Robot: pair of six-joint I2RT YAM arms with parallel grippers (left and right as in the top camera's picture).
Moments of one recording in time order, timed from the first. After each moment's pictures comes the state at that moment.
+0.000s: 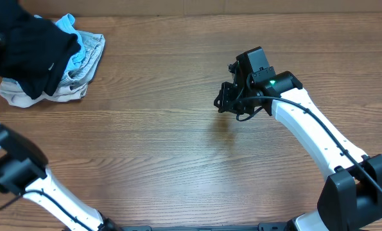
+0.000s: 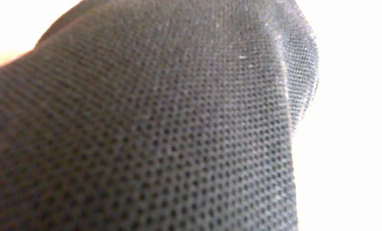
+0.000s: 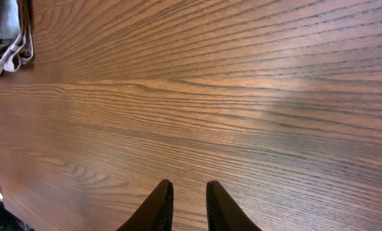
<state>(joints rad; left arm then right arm) 0.66 2.27 2.19 -0.68 0.72 -0.37 0.38 1.70 1.34 -0.79 -0.38 0.54</state>
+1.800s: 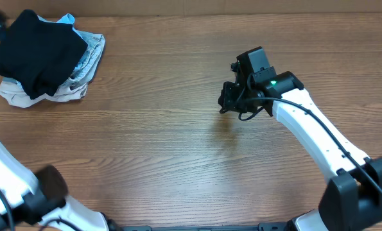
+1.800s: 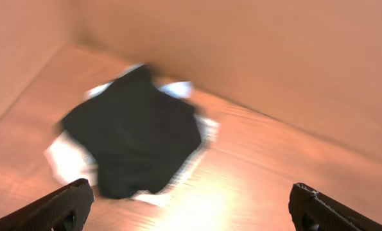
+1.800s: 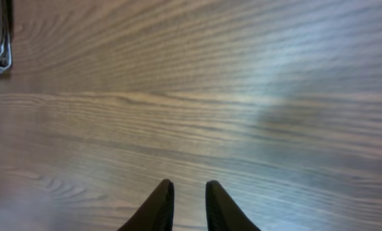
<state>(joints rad) 0.48 1.83 2.58 -1.42 0.35 -0.03 0.38 1.66 1.34 -0.80 -0.27 0.50</state>
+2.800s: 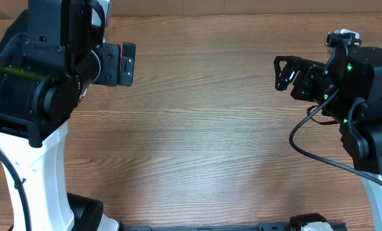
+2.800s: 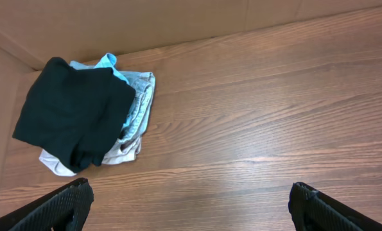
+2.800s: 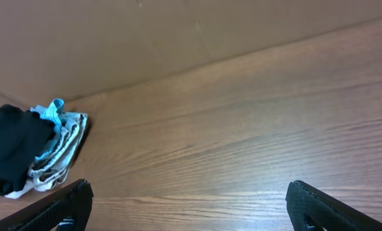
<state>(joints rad) -0.27 1.70 2.58 -1.69 -0.21 -0.05 0.15 1.17 1.51 -0.92 -0.12 0.38</state>
